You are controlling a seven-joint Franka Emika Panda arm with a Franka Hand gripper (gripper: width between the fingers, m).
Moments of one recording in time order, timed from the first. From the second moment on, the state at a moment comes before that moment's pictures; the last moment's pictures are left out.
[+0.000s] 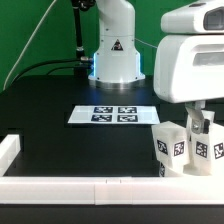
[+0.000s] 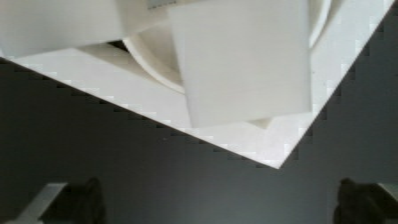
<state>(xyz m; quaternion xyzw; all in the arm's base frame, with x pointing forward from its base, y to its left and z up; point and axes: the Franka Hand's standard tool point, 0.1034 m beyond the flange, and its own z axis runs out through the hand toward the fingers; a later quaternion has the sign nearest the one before) 0.663 0.107 0.101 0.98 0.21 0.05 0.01</state>
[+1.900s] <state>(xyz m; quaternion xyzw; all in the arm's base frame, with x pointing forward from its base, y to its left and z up) 0.647 0.103 0.068 0.94 -0.33 0.02 0.01</state>
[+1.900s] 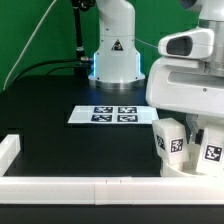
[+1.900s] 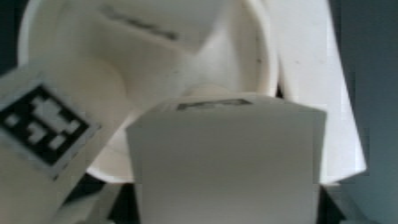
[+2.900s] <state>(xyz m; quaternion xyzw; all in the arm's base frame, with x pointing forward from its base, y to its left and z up) 0.645 0.109 0.067 0.66 -0.75 0.01 -0.02</state>
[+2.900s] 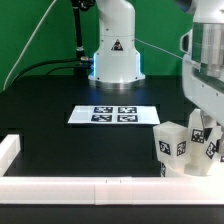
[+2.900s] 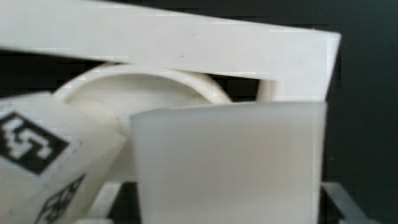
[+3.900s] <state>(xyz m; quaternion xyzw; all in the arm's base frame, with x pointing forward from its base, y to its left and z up) 0.645 0.120 0.068 0.50 -0.86 0.03 -0.08</state>
